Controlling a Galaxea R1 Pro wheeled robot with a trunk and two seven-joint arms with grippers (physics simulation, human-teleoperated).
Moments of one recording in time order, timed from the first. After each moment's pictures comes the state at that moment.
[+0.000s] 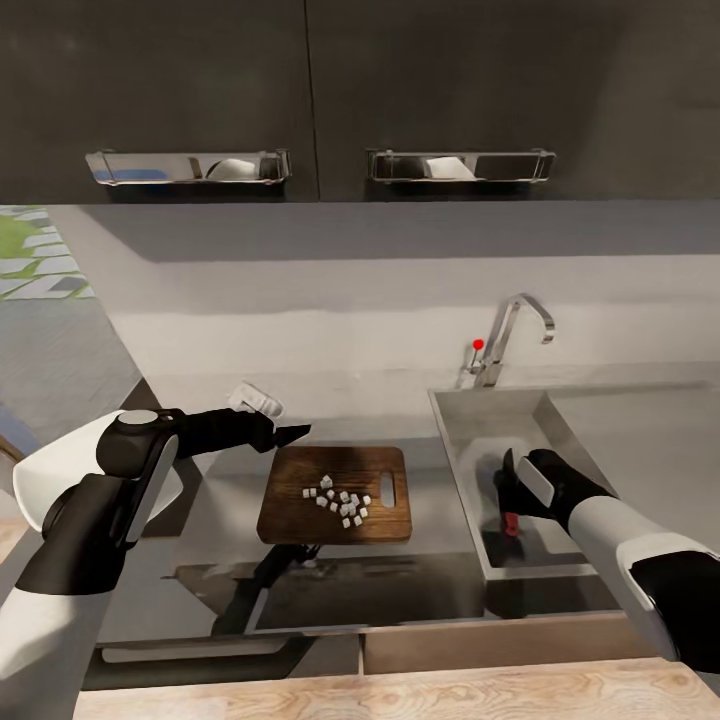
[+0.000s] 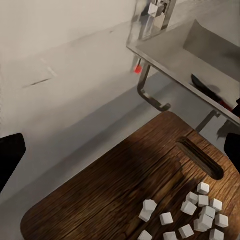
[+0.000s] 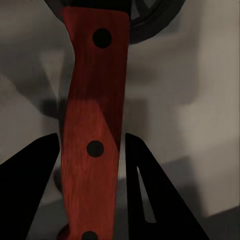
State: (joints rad) left arm -0.73 0.19 -0.13 -1.57 0.01 0.83 -0.79; right arm -1.08 -0.17 0.30 -0.24 -0.55 0.78 -0.26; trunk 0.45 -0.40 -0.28
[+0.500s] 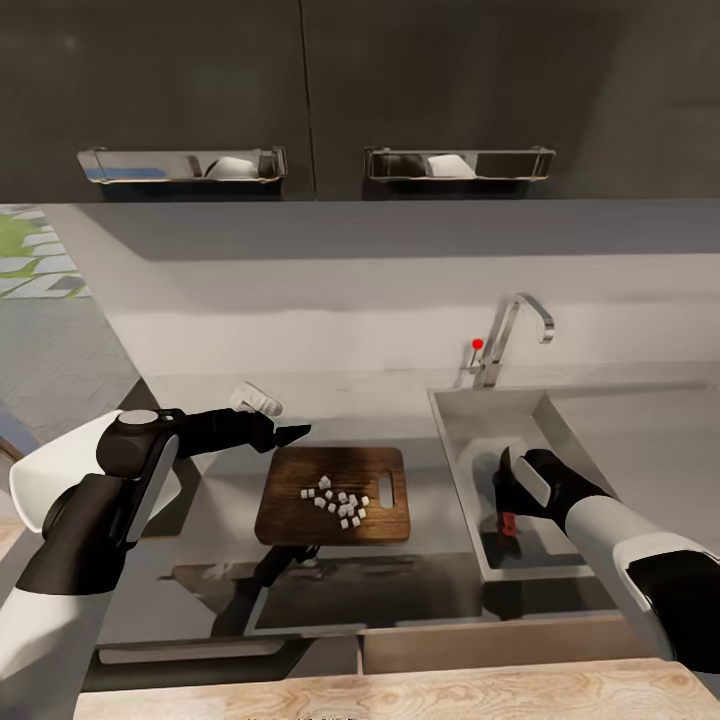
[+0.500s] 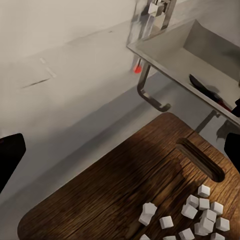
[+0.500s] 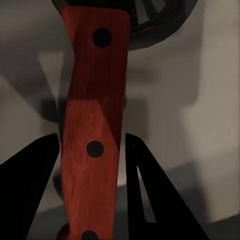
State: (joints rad) left arm -0.73 0.19 -0.13 -1.57 0.01 0.83 -0.79; right arm -1.08 -0.17 0.30 -0.24 -0.54 0.78 -0.25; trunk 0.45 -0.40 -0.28
